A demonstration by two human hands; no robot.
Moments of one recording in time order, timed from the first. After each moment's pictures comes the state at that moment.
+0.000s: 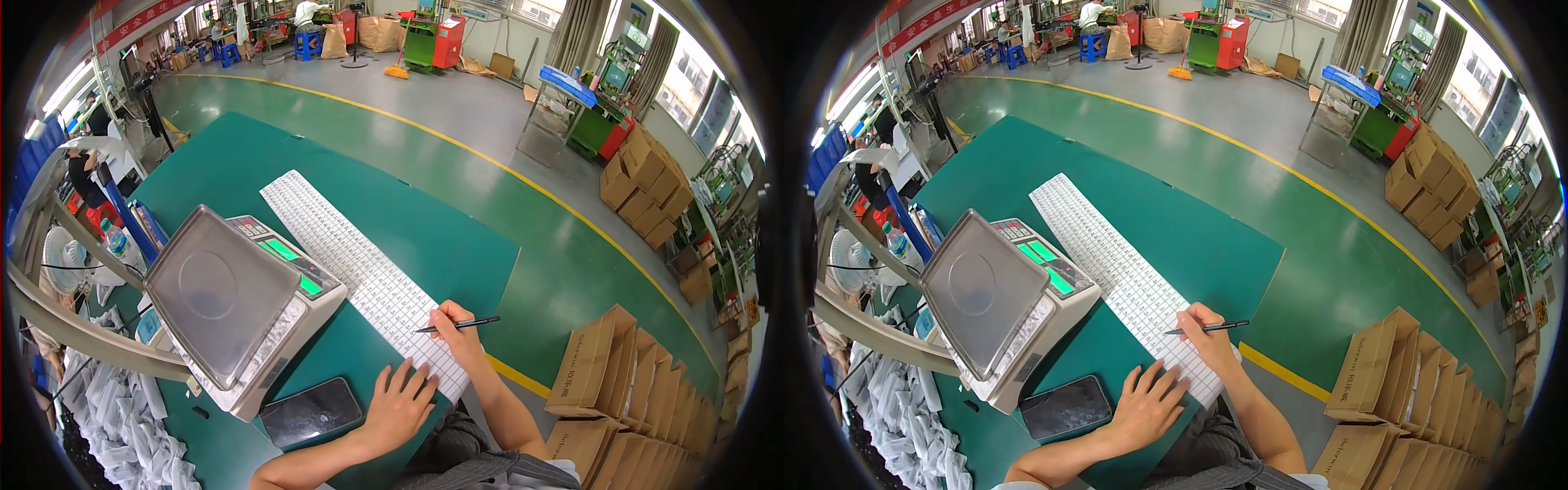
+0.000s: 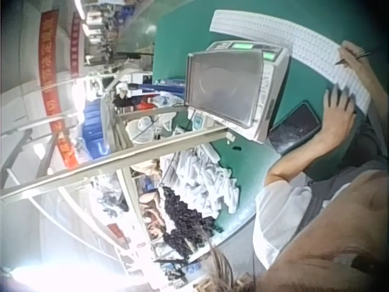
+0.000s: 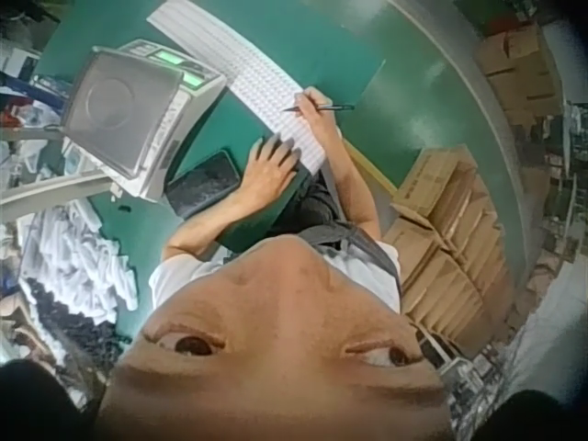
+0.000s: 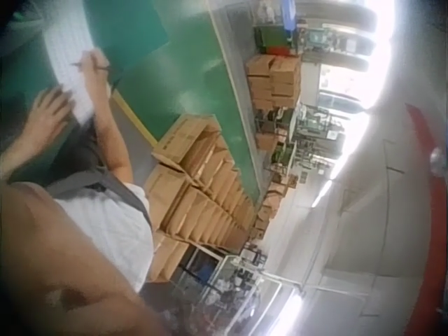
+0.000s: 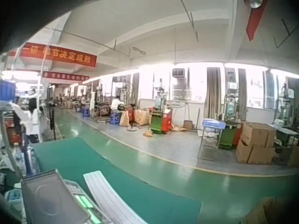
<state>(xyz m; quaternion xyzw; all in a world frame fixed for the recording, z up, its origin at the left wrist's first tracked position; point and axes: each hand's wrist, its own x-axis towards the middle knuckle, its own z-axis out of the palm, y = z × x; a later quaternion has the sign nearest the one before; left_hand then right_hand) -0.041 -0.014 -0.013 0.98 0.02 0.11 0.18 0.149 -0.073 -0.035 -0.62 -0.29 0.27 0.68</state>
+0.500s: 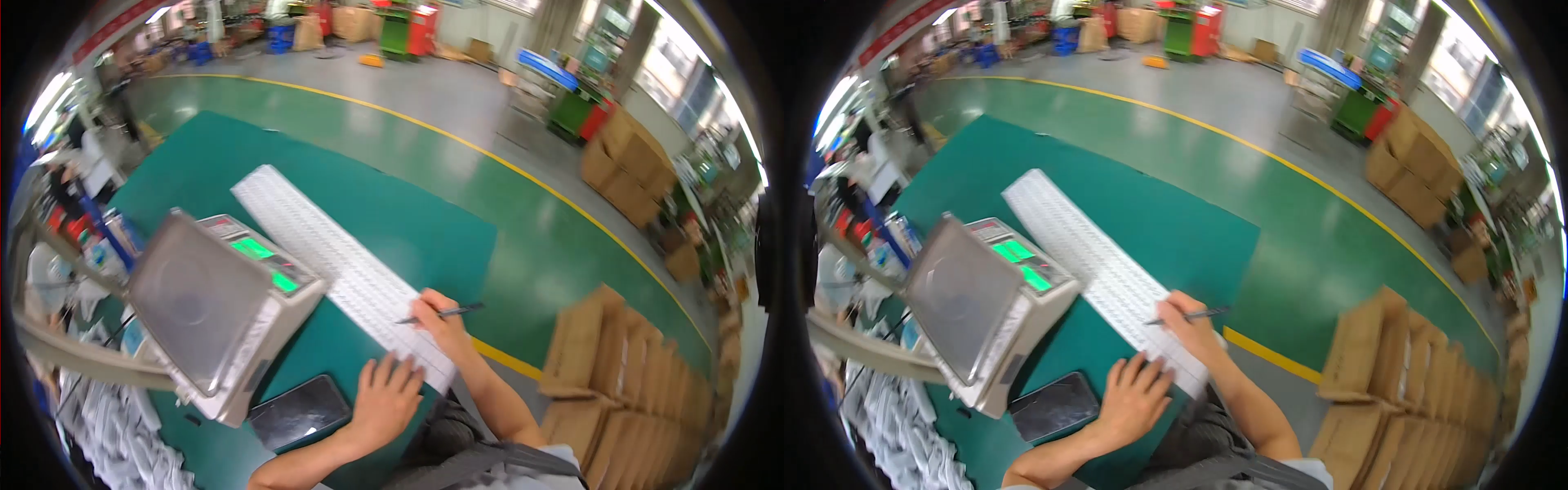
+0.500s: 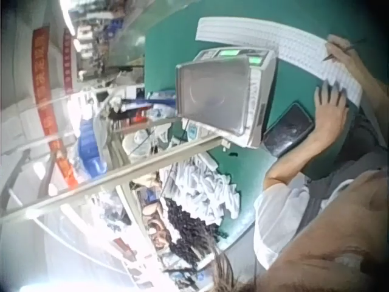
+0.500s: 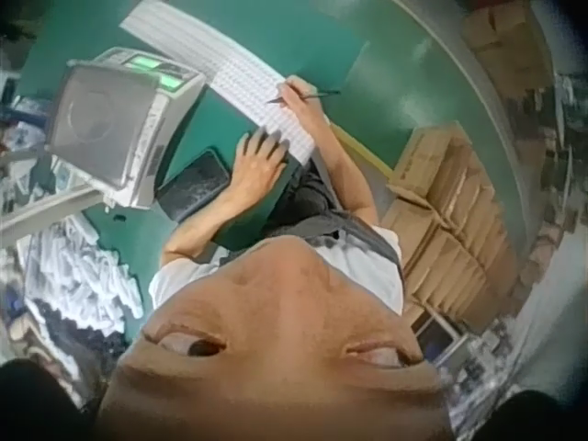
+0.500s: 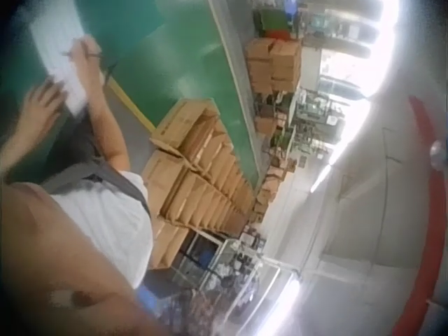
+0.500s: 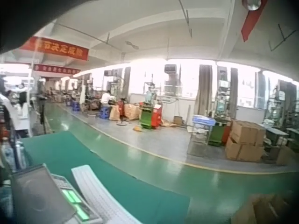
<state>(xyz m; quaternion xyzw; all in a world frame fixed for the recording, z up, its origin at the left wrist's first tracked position) -0.040 -0.017 -0.014 0.98 -0.01 0.11 0.17 0.145 -0.085 -0.036 -0.65 -0.26 0.27 0.66</state>
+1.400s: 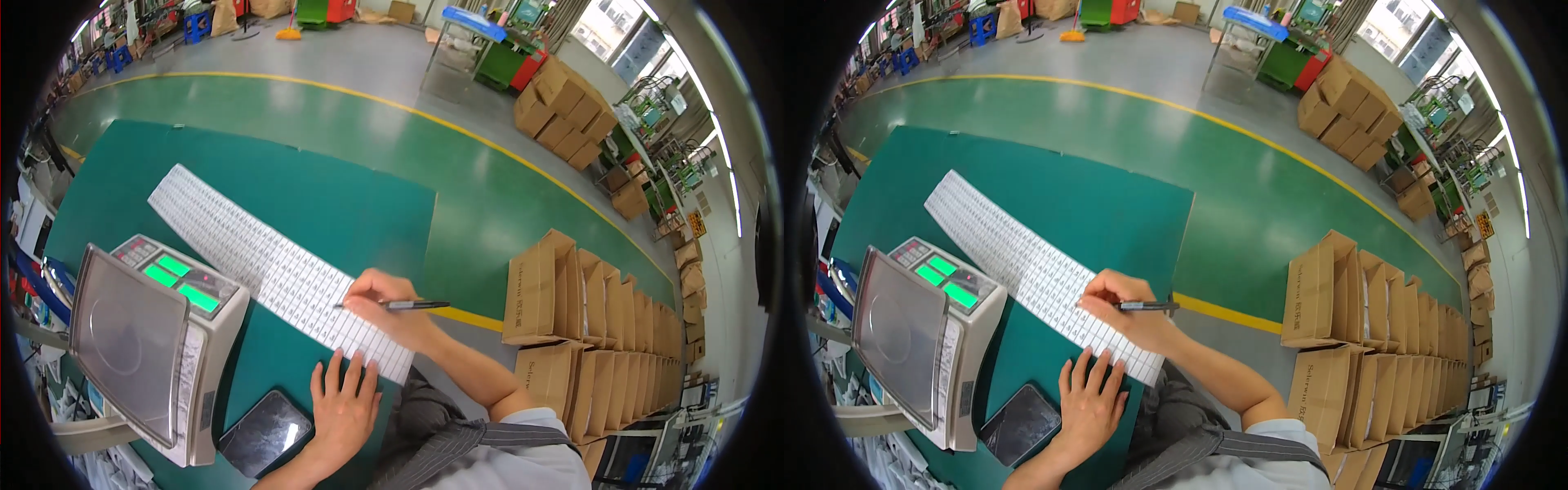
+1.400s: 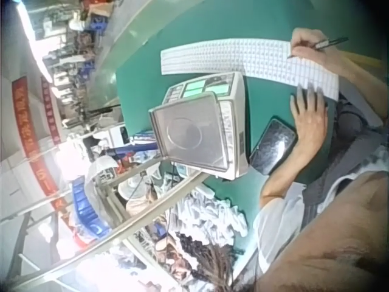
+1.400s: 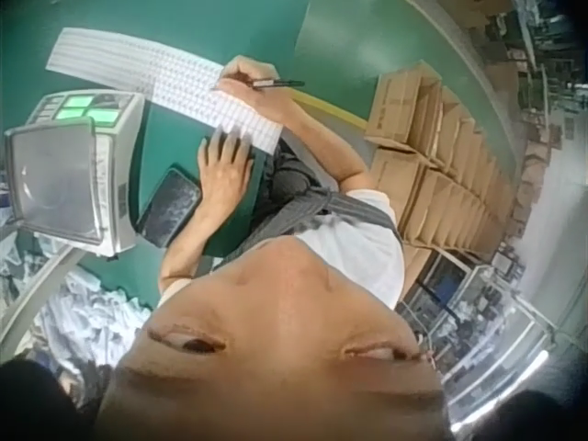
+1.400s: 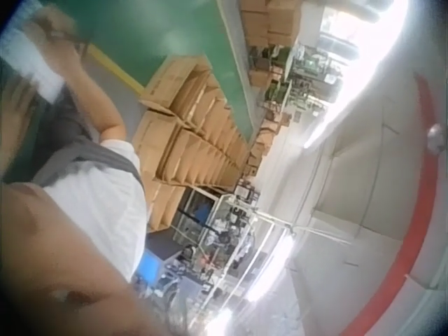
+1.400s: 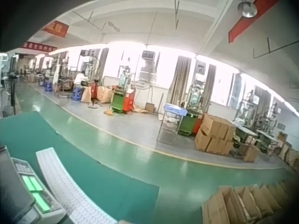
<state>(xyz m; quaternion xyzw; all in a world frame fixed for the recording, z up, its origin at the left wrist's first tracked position) -0.046 -0.015 -0.010 0.98 0.02 0.07 0.19 0.137 -0.080 0.007 -0.66 -0.37 0.22 0.62</state>
